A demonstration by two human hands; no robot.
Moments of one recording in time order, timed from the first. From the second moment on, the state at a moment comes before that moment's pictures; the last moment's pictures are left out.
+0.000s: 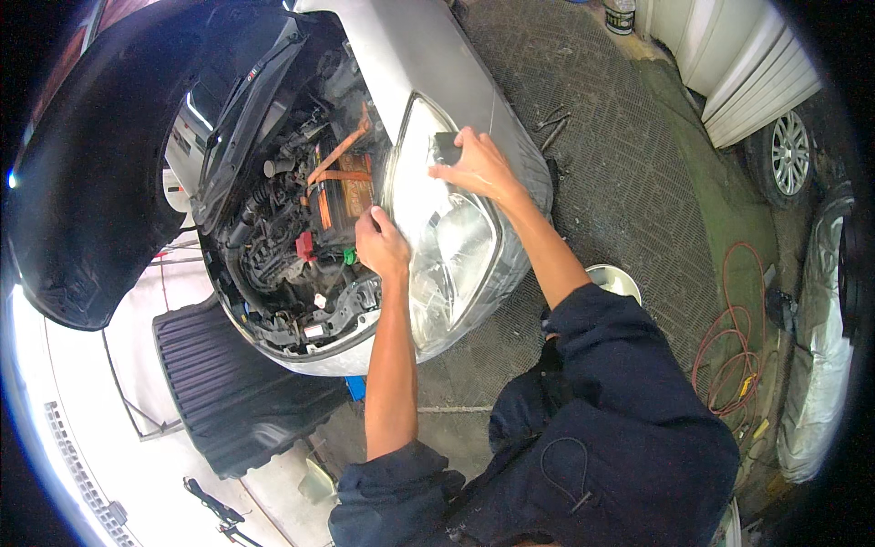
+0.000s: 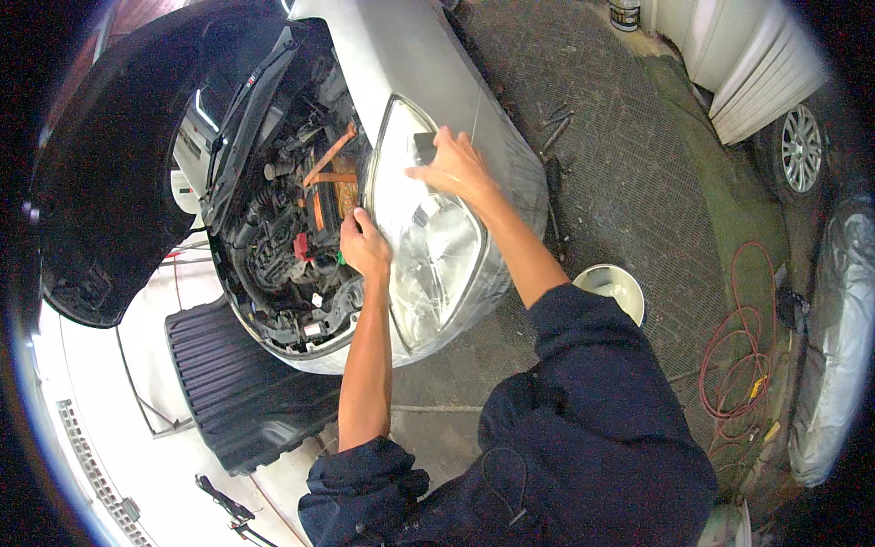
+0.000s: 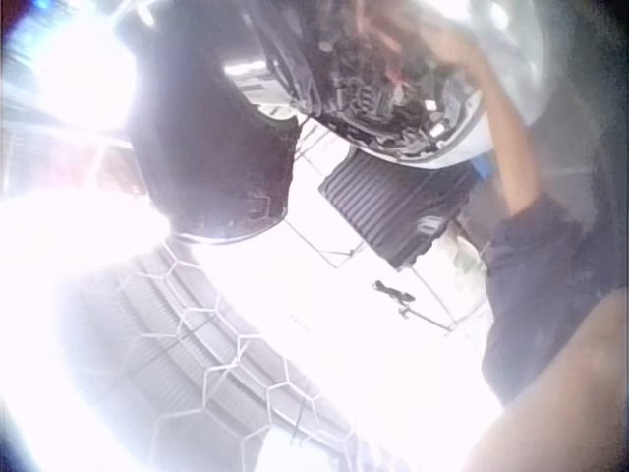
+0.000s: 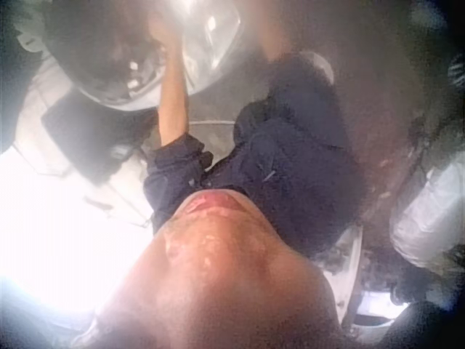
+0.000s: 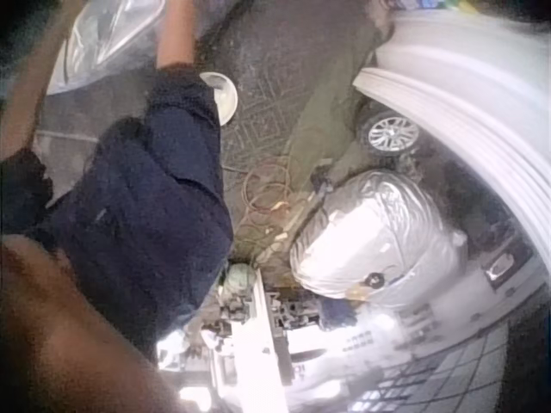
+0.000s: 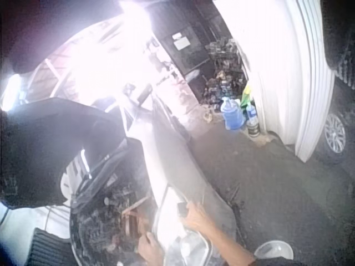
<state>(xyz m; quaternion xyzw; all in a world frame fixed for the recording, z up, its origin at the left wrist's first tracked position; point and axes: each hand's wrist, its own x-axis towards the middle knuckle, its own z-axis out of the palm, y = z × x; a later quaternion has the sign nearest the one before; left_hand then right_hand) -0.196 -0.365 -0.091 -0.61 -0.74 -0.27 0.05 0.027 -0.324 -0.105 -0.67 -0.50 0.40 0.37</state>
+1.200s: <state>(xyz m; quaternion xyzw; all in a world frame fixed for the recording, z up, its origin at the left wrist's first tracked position) -0.198 -0.364 -0.094 -0.63 -0.71 -0.30 0.00 -0.024 -0.325 -0.123 -0.64 -0.59 0.08 0.49</state>
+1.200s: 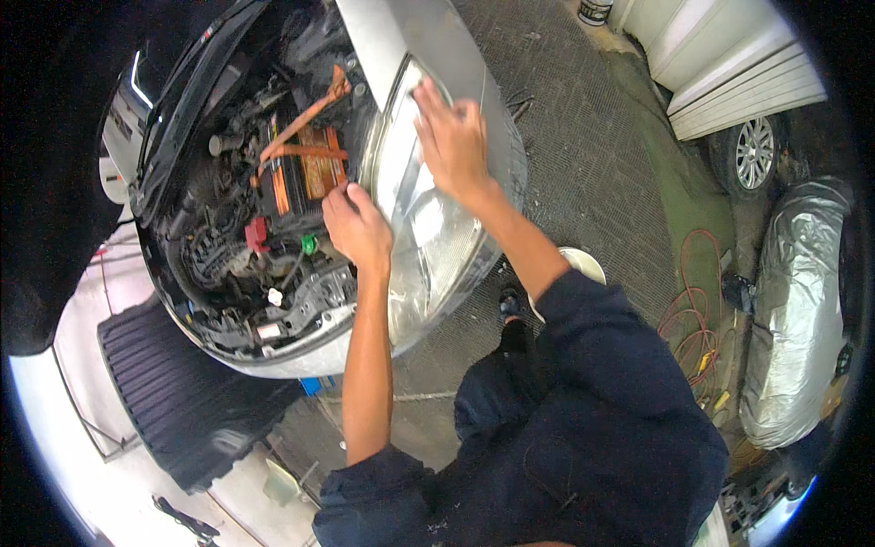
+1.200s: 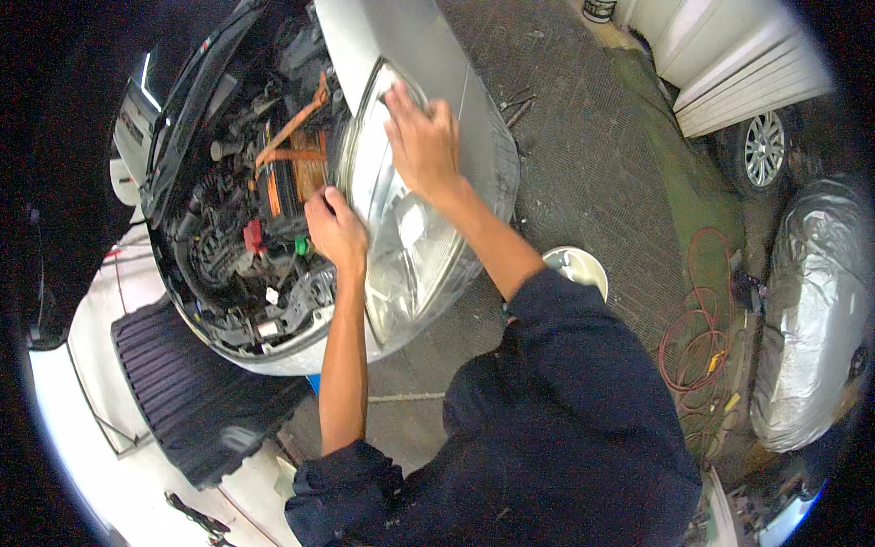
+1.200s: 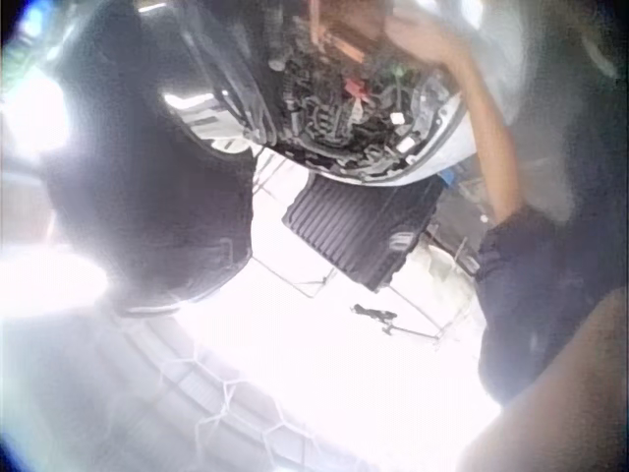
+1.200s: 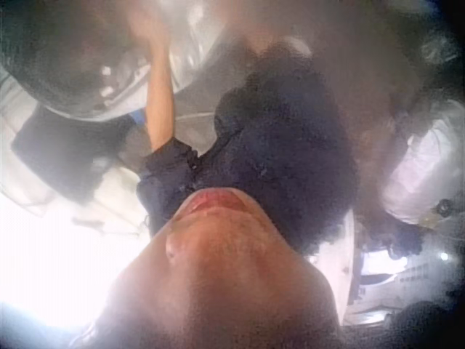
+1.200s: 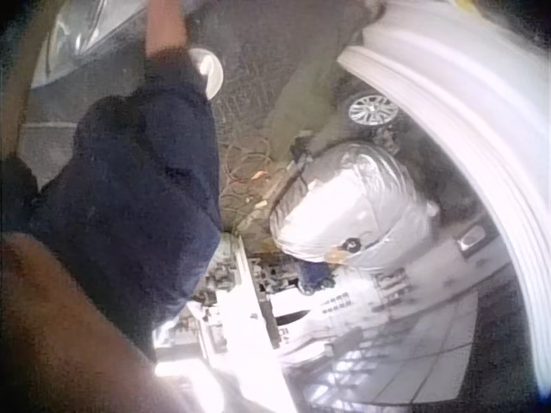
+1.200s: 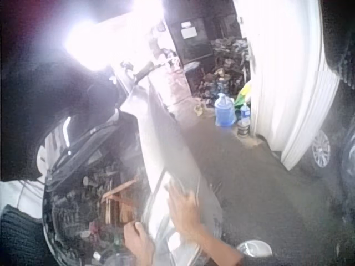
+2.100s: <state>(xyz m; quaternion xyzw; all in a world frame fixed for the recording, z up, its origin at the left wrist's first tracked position) -0.199 -0.368 -0.098 -0.61 -0.72 -0.33 0.00 -0.008 -0.338 -0.155 -0.58 -0.63 0.10 0.51</state>
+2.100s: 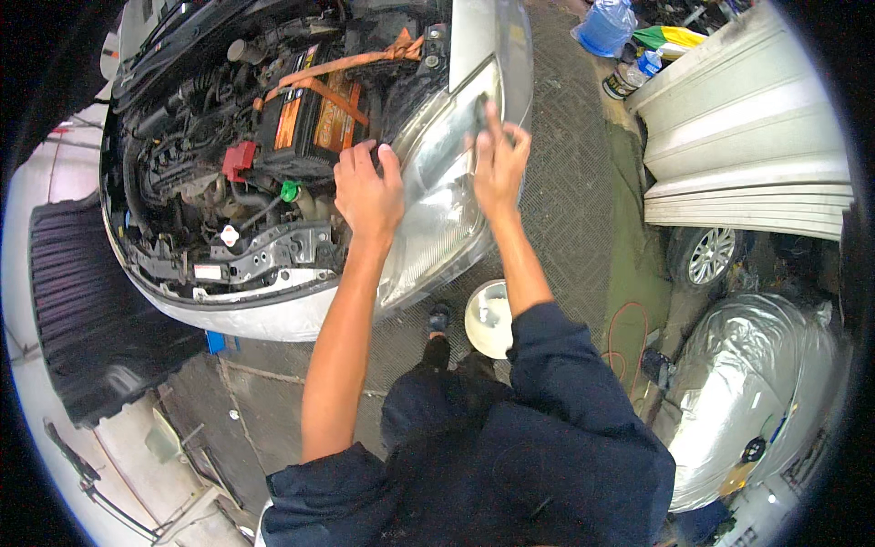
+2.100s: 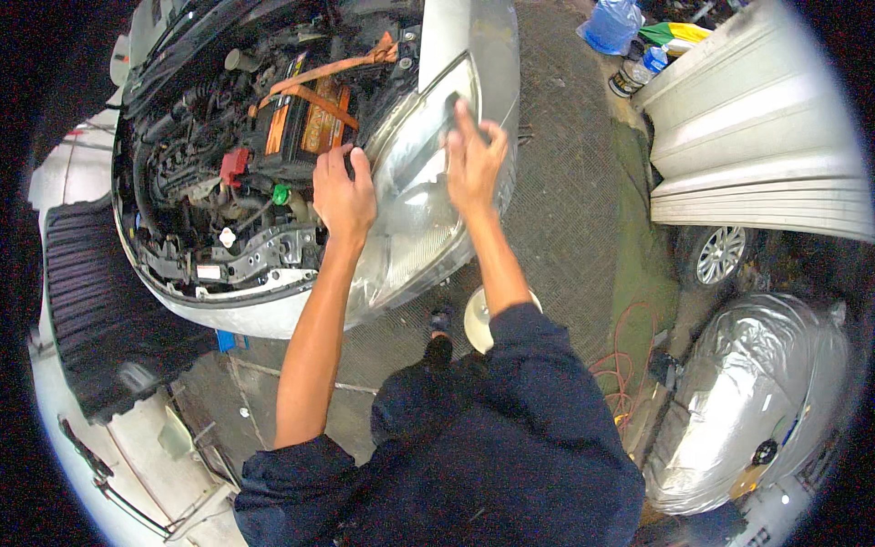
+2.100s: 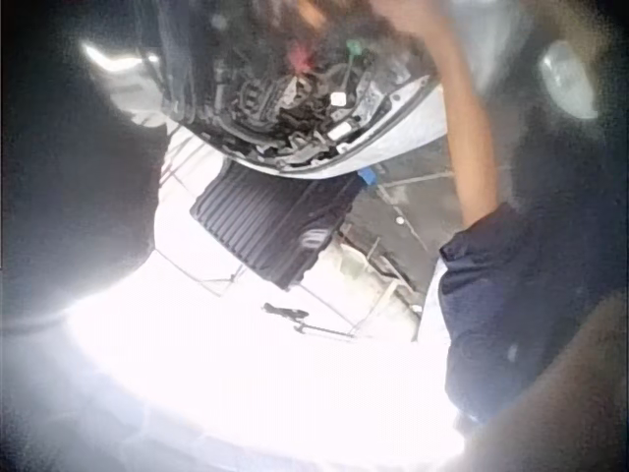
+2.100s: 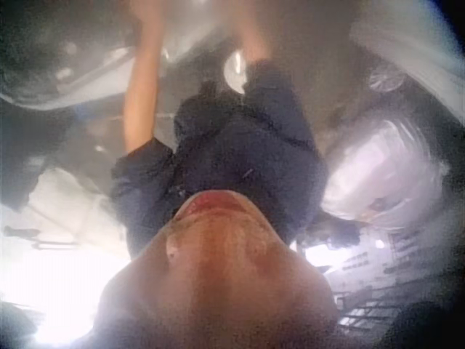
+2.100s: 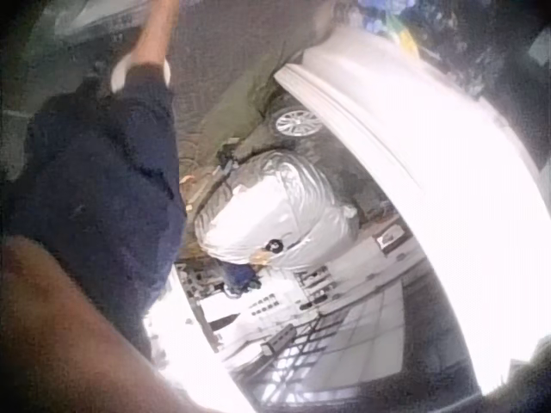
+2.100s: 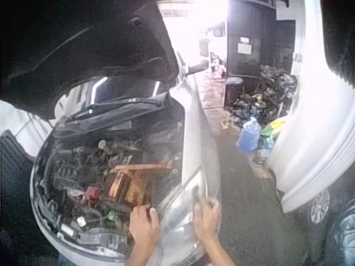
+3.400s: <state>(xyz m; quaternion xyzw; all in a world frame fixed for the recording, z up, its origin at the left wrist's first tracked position) -0.190 -0.365 -0.094 -0.58 -0.74 -0.34 0.00 0.001 -0.337 -0.141 -0.53 -0.66 0.11 0.52</state>
